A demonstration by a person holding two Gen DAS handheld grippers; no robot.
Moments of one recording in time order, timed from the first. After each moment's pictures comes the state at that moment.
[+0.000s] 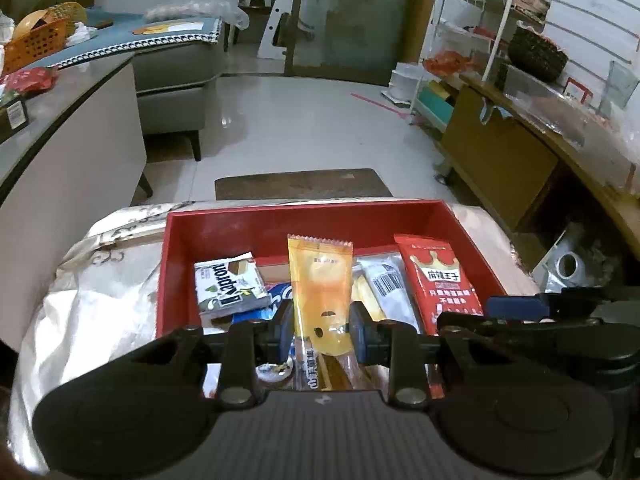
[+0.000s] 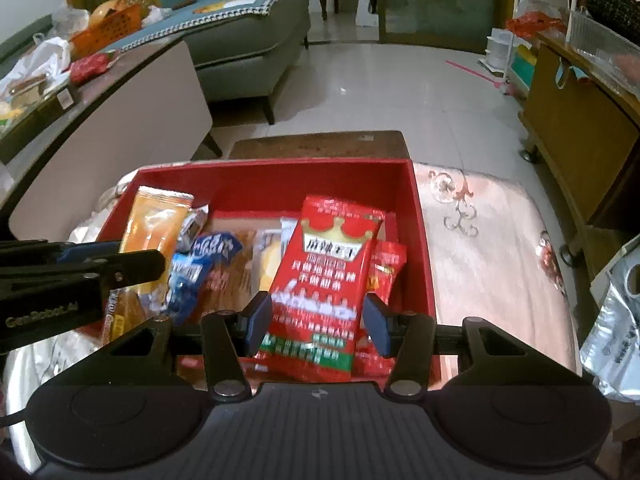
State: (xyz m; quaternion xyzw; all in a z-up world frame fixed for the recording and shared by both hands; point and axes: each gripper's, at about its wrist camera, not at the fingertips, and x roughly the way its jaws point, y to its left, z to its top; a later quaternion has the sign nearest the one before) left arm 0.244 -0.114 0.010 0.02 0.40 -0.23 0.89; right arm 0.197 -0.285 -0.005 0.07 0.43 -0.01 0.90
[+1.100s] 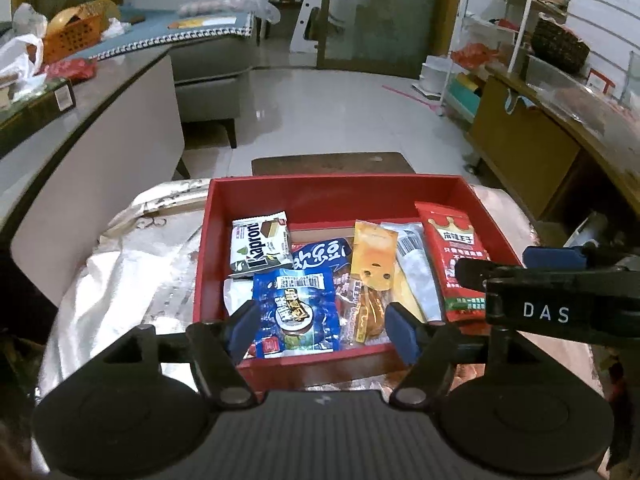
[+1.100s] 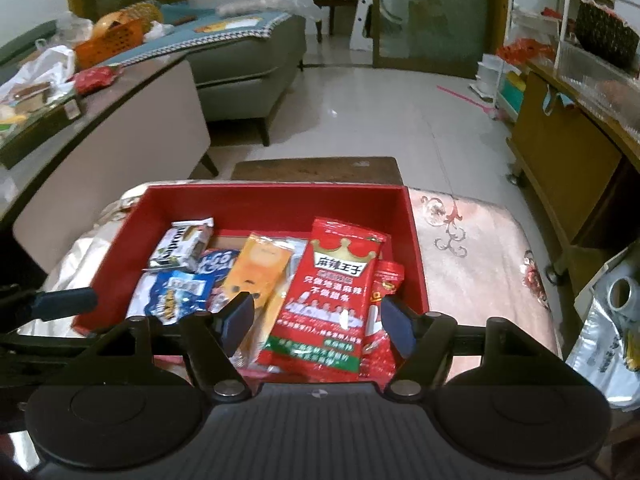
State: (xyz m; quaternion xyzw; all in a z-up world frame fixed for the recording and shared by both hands) left arm 0.200 -0.100 0.017 0.03 0.41 -0.18 0.90; right arm 0.173 -0.267 0.016 0.04 0.39 -0.03 0.92
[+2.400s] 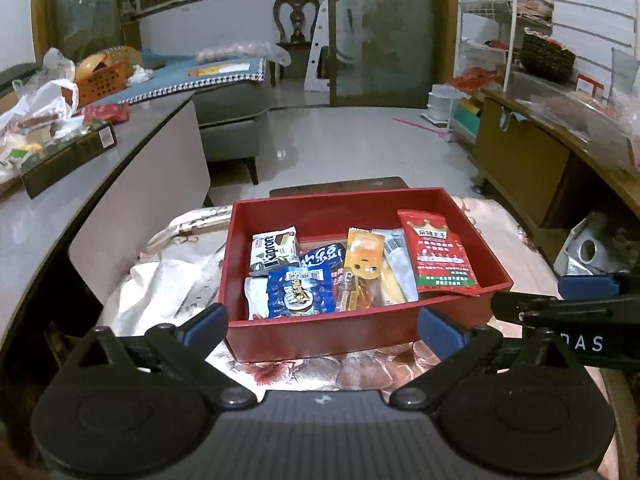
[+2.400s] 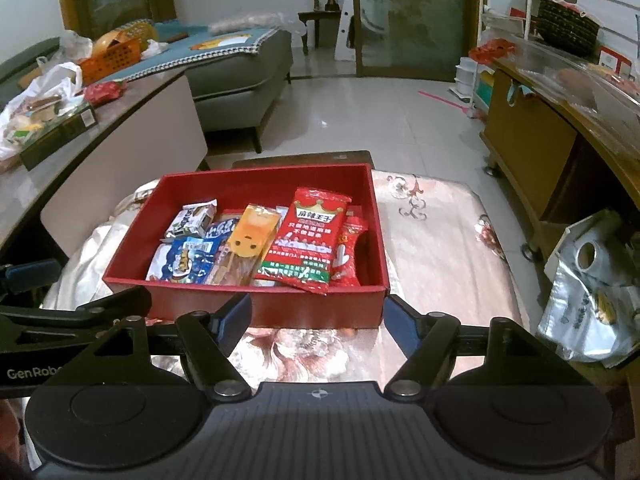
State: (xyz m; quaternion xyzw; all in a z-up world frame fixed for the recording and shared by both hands) left arm 0.123 -0.104 0.040 0.06 0.34 -0.15 0.93; right arm 0.096 -0.280 0.029 0.06 0.38 -0.04 0.92
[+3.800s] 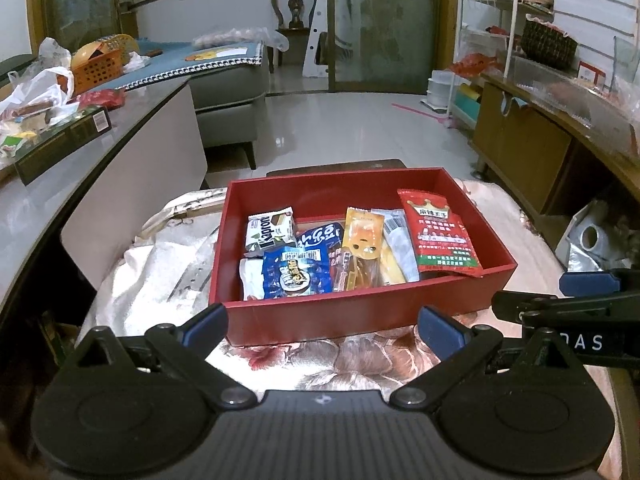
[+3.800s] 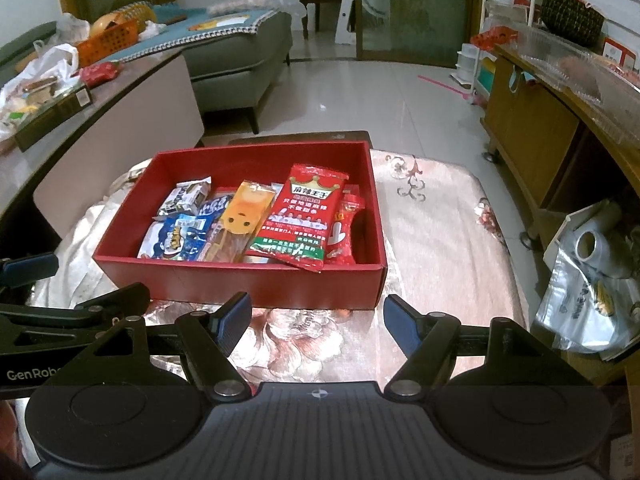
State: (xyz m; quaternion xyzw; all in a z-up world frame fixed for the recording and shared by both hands) left arm 0.128 -0.105 0.027 0.06 0.36 -0.15 0.92; right arm 0.101 -0.279 0.018 0.05 0.40 -0.05 0.91
